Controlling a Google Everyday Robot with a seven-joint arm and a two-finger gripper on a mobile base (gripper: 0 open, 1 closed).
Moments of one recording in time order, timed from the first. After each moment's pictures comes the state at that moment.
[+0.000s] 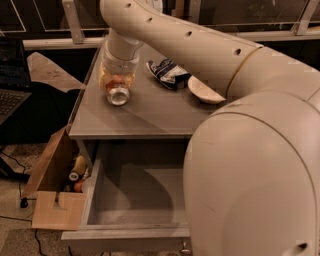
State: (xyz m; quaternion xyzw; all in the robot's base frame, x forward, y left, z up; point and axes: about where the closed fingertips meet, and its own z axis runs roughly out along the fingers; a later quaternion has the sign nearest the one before) arm 0.703 0.117 0.847 -0.10 0.97 0.16 0.17
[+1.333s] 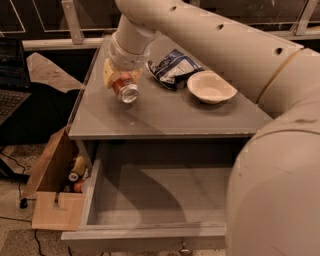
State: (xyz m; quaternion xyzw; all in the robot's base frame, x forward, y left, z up) arm 0.666 0.103 0.881 -0.22 0.94 0.17 0.19
